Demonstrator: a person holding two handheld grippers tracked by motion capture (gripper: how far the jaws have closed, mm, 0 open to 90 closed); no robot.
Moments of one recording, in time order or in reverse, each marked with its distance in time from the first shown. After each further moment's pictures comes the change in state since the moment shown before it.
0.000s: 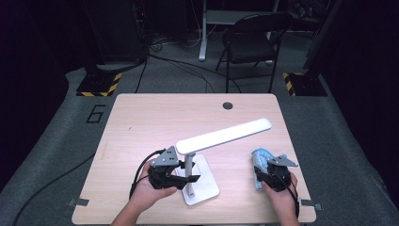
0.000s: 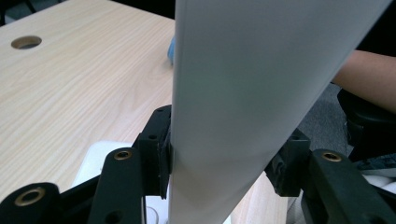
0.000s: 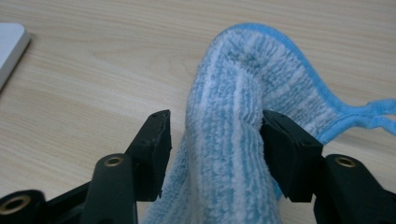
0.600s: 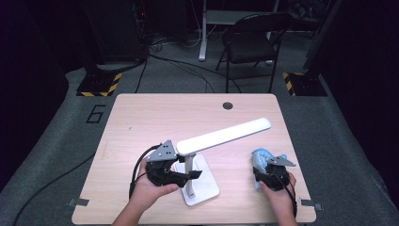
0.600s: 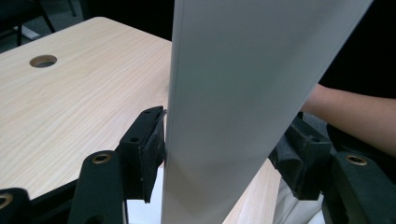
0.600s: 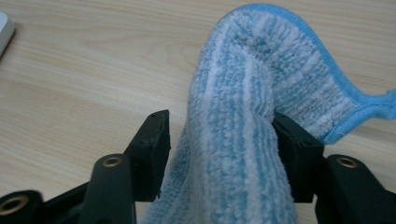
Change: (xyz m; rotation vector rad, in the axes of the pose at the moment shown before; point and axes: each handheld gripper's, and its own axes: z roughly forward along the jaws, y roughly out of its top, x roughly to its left) left arm -0.013 0.027 -0.018 -0.070 0.045 -0.042; right arm 0.002 -0.002 0.006 0.022 -0.004 0.011
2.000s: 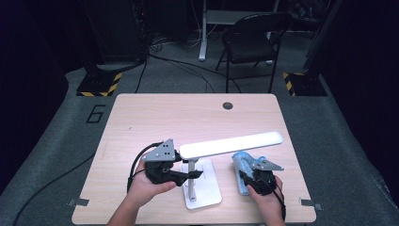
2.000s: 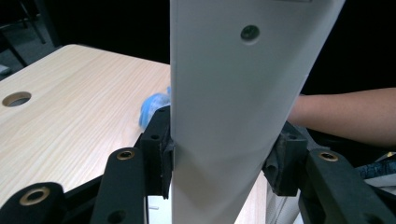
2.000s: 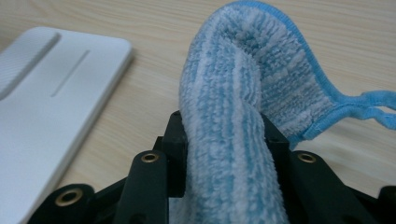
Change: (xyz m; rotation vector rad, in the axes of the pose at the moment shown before) left arm 0.002 0.010 -0.007 -0.033 -0.135 0.122; right arm 0.049 0.003 -0.006 -0.050 0.178 -0.059
